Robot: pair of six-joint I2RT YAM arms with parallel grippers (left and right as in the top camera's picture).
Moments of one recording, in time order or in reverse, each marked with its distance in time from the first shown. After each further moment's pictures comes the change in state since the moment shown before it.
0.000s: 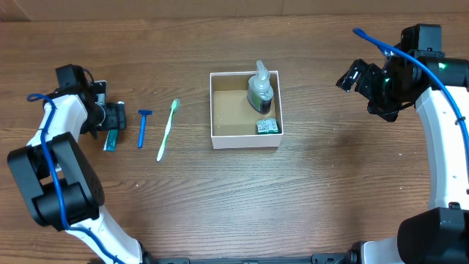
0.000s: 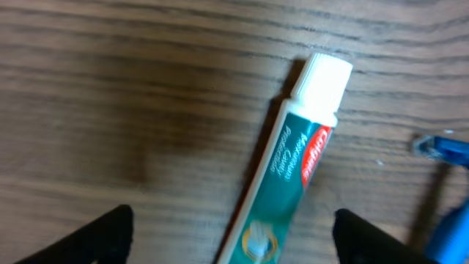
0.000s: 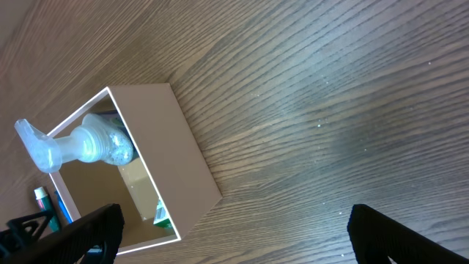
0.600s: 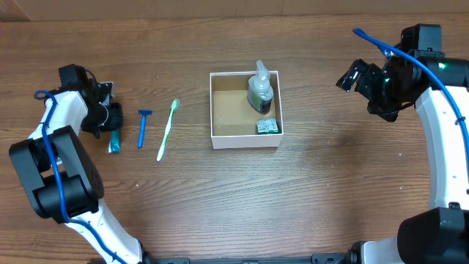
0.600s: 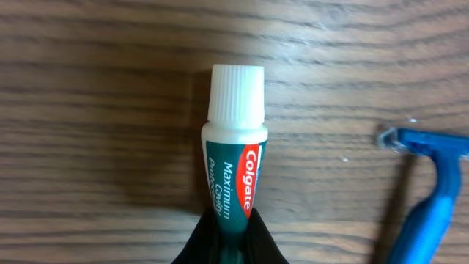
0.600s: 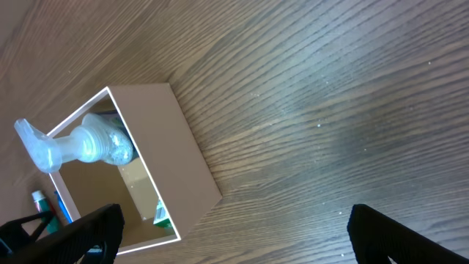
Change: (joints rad) left arm -0.001 0.051 0.059 -0.094 0.109 0.032; right arm 0.000 0.000 0.000 -0.001 0.000 0.001
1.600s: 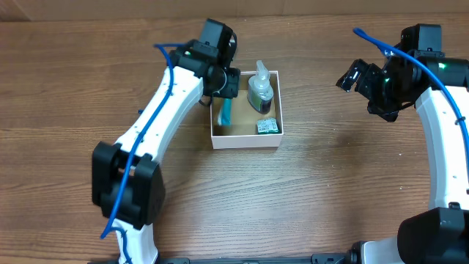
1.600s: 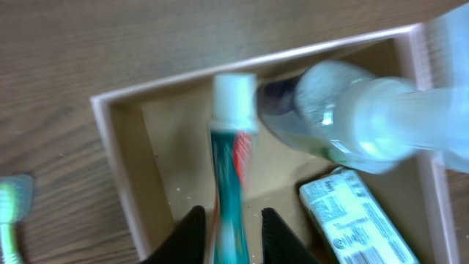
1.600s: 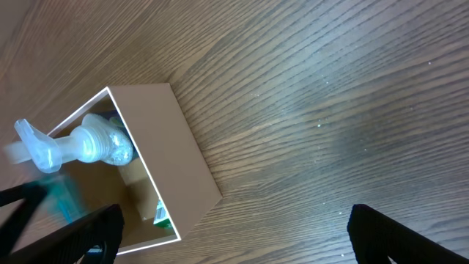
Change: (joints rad) left arm -0.731 -0.057 0.363 -0.162 -0.031 -0.476; right arm 0.000 0.000 0.000 0.000 0.000 -0.001
